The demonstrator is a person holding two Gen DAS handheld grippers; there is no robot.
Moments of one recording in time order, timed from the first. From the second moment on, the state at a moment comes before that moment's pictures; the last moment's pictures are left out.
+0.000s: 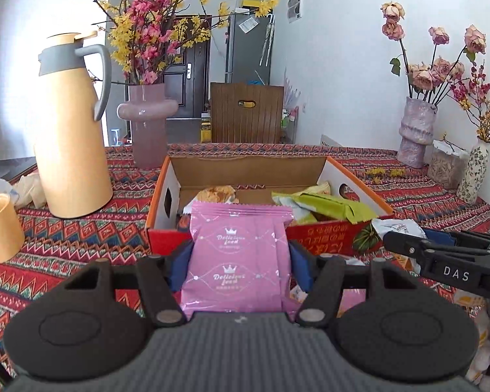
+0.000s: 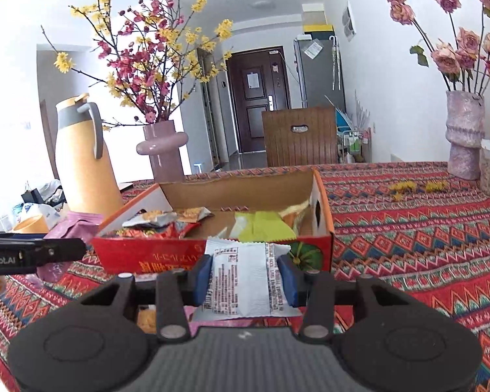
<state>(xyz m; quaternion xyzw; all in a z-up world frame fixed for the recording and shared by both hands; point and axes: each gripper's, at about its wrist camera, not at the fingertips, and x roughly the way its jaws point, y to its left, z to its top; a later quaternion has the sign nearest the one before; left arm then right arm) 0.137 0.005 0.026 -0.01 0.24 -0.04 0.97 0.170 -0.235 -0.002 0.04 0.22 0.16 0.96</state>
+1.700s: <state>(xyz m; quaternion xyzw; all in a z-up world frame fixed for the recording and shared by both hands) 0.263 0.021 0.011 -0.05 0.20 0.03 0.98 0.278 -0.192 -0.010 0.02 0.19 0.14 0.97</state>
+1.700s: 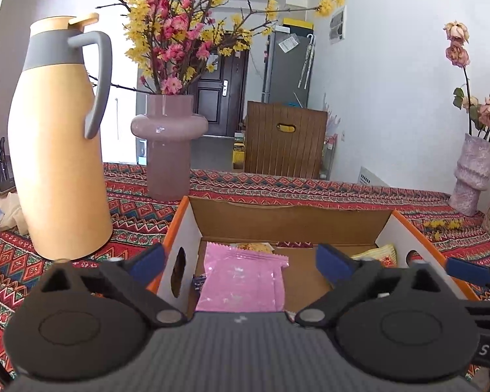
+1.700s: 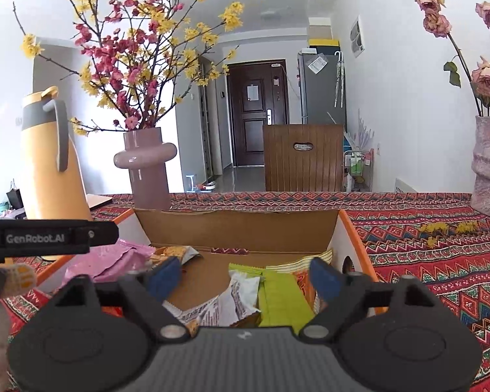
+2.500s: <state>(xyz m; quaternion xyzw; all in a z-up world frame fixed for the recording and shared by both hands) 0.240 0.019 0.040 -0.06 0.19 0.01 0.98 0.265 -0.198 0.007 0.03 0.18 0.13 0.97</state>
